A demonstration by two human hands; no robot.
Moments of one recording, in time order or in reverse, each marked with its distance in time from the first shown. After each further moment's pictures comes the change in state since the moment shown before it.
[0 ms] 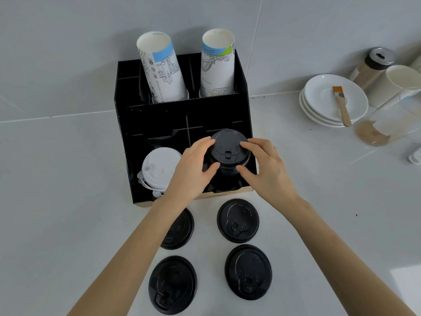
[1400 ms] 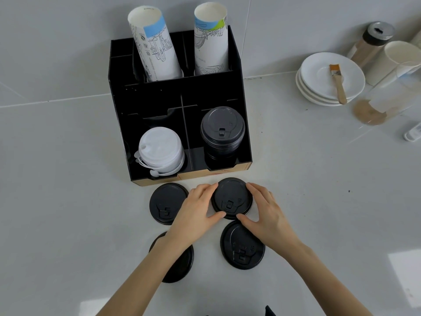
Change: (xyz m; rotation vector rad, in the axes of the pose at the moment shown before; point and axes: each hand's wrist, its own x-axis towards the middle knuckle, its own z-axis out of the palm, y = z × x) left_hand -0.096 -0.028 0.061 0.074 -0.234 -0.055; right_hand -0.114 0.034 0.032 0.053 -0.207 0.127
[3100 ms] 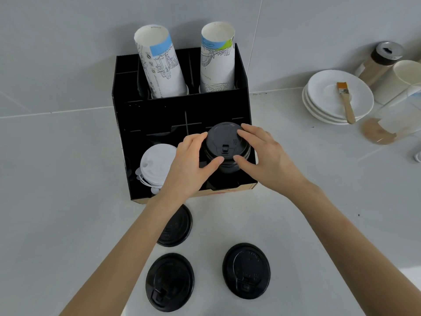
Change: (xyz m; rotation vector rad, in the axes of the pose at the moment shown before) left_hand 0.078 0.029 -0.084 -0.099 0.309 0.021; right_hand 0.114 -0.057 -0.071 -0.132 0.068 -0.240
